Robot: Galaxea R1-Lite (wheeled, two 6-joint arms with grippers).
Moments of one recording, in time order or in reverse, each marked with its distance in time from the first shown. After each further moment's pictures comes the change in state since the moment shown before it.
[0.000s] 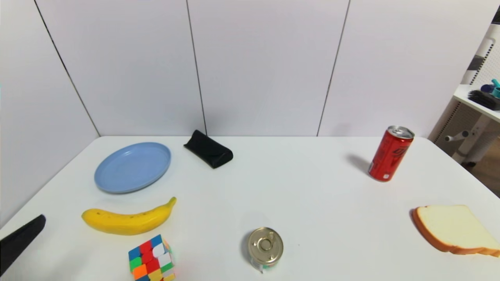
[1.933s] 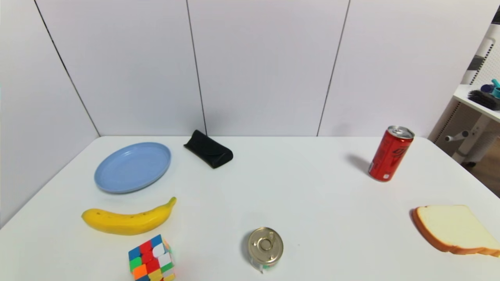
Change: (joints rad) left arm 0.237 -0.591 0.500 0.114 0.053 -0.183; right arm 0.000 0.000 0.000 0.000 0.000 0.000
